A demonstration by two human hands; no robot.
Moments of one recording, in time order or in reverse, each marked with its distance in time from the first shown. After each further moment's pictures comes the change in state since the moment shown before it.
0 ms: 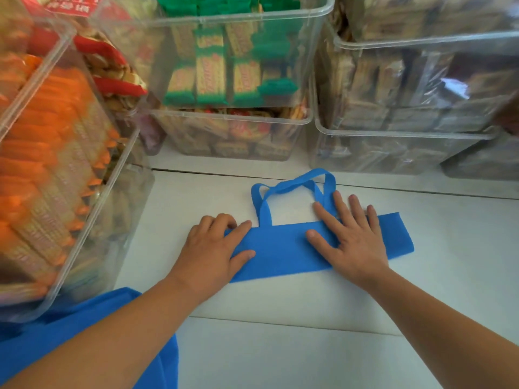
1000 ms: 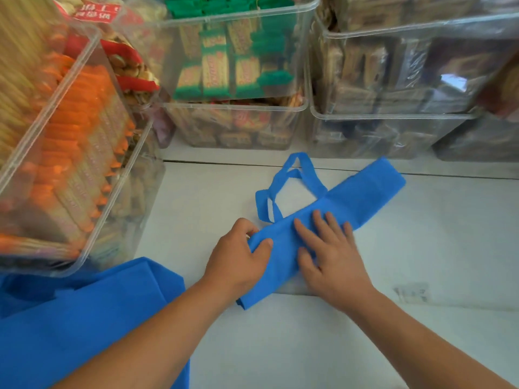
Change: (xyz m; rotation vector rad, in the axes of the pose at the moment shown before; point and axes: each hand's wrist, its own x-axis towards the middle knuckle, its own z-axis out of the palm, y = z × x) left_hand -0.031 0.080 -0.041 -0.726 -0.138 -0.601; right_hand -0.074 -0.048 0.021 0.243 0.148 -0.135
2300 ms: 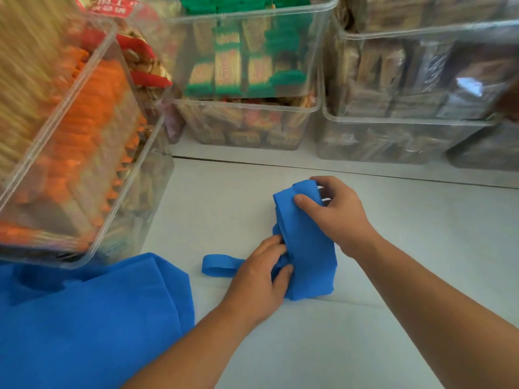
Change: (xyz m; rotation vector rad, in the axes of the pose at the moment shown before) left_hand -0.016 -0.027 0.041 -0.106 -0.088 0.441; right_hand 0.077 -0.021 -0.050 0.750 0.040 0.340
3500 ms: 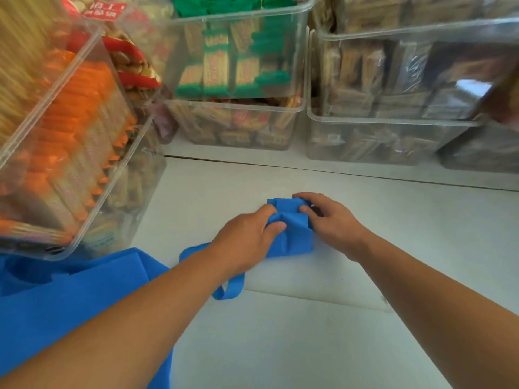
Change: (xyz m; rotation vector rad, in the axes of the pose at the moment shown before) left_hand 0.059 0.043 -0.033 0.425 -0.151 -0.157; right_hand 0.015 0.043 -0.025 -0.044 -0.292 -0.067
